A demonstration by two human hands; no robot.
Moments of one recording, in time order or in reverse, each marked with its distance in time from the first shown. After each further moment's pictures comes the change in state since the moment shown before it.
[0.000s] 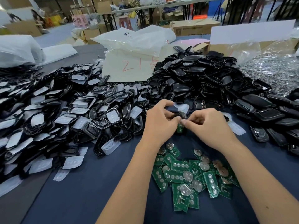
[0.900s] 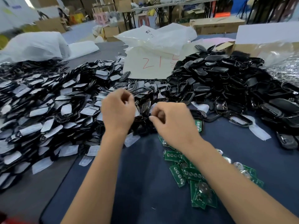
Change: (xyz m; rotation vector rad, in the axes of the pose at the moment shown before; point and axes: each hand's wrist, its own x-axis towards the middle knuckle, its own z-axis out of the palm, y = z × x) left_hand -0.005 -0.029 -0.135 0.437 0.596 0.054; right_hand -0.001 -0.114 0.078 -0.044 -0.003 -0.372
